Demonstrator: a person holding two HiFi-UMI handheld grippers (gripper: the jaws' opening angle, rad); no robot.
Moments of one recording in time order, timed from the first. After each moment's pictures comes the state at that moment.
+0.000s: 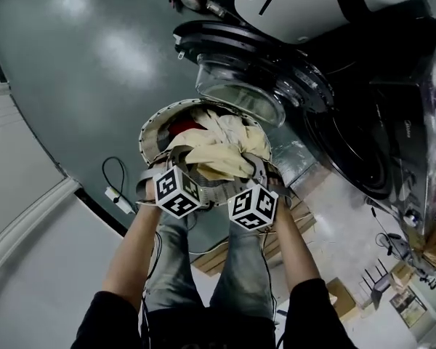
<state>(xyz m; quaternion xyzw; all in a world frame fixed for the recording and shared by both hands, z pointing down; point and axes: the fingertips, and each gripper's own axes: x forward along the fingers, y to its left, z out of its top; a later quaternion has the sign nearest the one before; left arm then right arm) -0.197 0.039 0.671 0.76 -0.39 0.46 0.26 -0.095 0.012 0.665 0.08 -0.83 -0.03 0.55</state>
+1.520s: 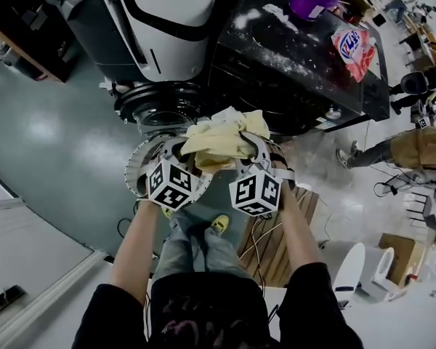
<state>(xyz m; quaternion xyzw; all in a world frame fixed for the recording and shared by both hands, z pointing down) -0.026 -0.014 0.348 0.86 -0.35 0.37 0.04 0.076 -0.015 0.316 0.39 -0.80 -0.14 0.44</state>
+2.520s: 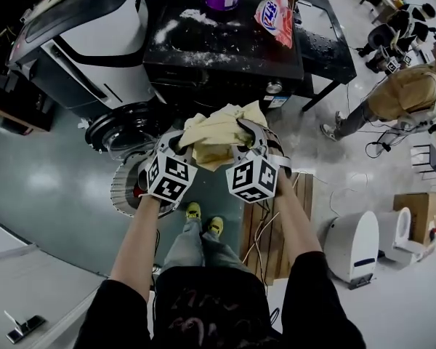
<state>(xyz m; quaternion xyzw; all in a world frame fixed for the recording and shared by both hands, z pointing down) 0.149 -0.005 0.285 0.89 -0.30 0.35 -0.01 0.254 0.010 0.256 0.52 -0.75 -0.11 0.40</state>
